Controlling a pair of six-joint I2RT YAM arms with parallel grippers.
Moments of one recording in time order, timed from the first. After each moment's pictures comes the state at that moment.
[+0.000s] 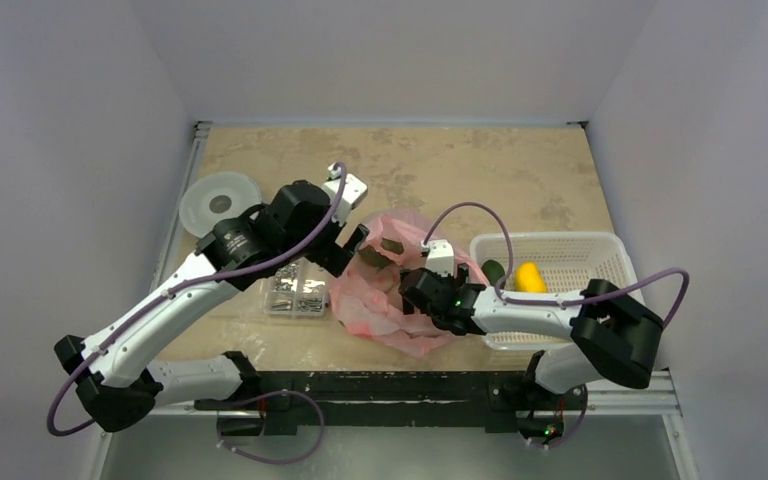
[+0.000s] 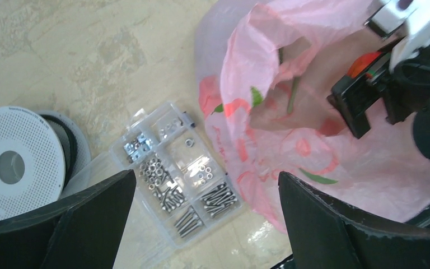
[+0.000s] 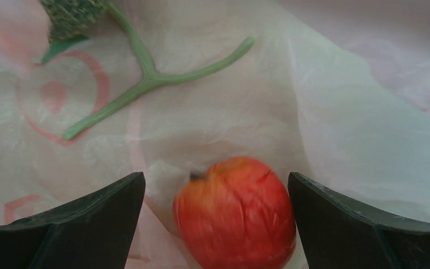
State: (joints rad) left arm -0.85 1.15 1.38 -0.93 -0.26 -0.04; right arm 1.05 1.40 0.66 -0.24 0.66 0.74
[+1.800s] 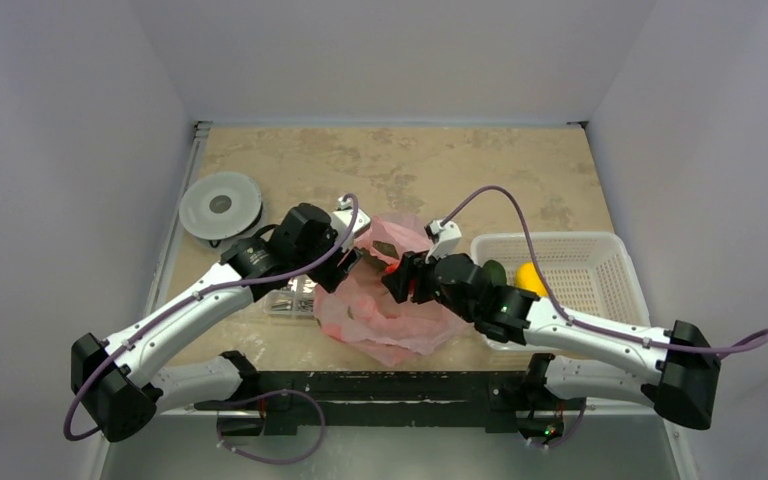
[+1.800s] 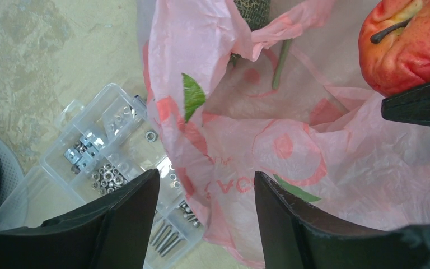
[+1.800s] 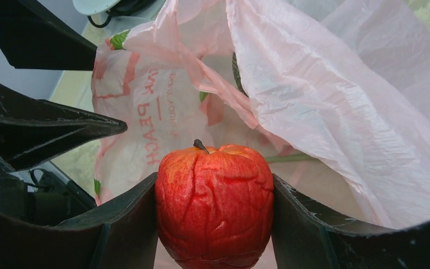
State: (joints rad) left arm -0.74 1.12 0.99 -0.68 -0.03 0.09; right arm 1.05 1.05 0.67 -0.03 0.34 0.64
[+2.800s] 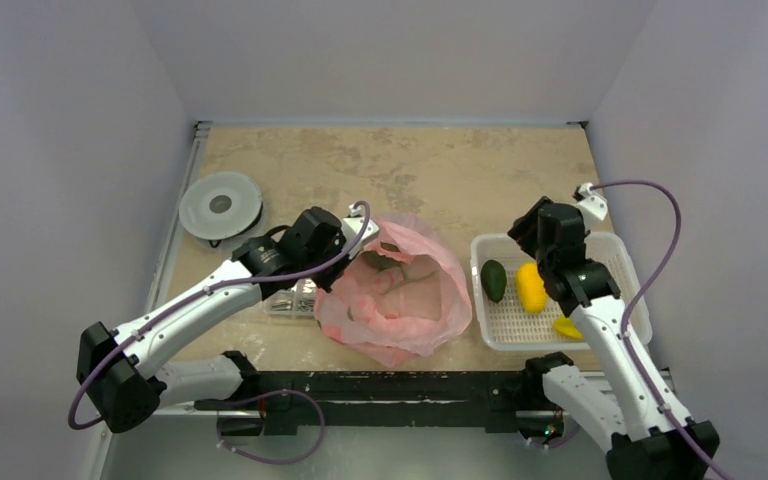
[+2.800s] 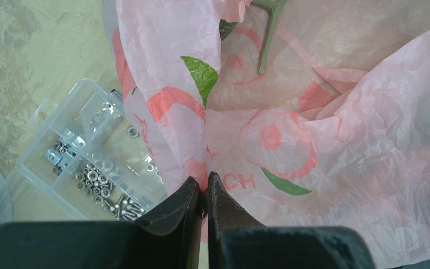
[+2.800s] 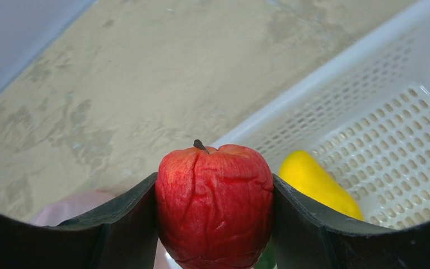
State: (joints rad) left arm -0.77 1.16 0.99 -0.71 -0.02 0.10; right arm 0.31 0.84 0.83 -0.53 0.50 0.72
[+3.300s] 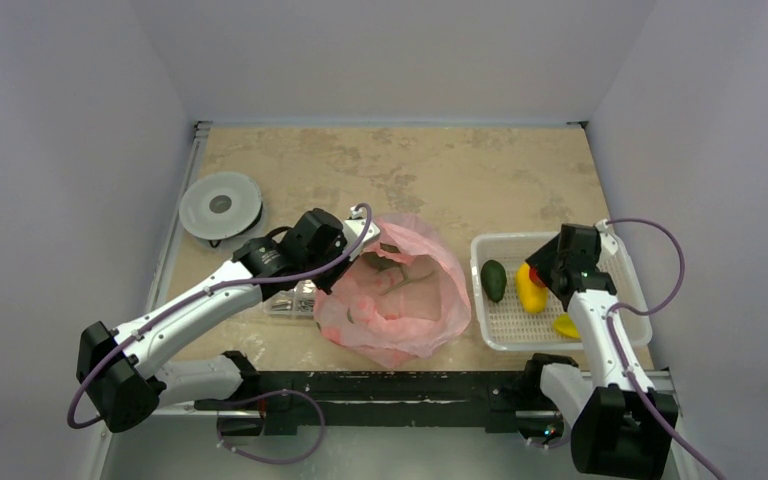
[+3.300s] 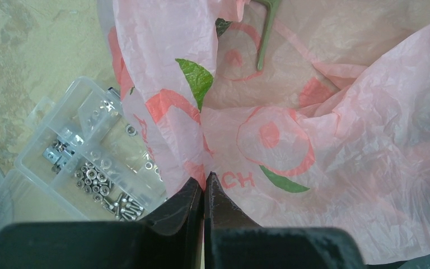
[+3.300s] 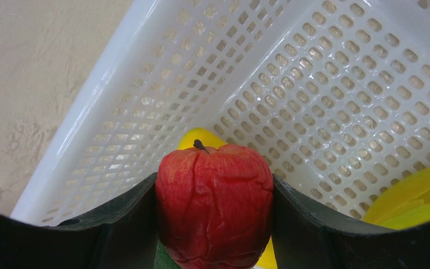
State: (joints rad) left arm -0.79 1.16 0.99 -0.72 -0.02 0.10; right arm -0.12 0.94 0.58 -0.52 0.21 0.74
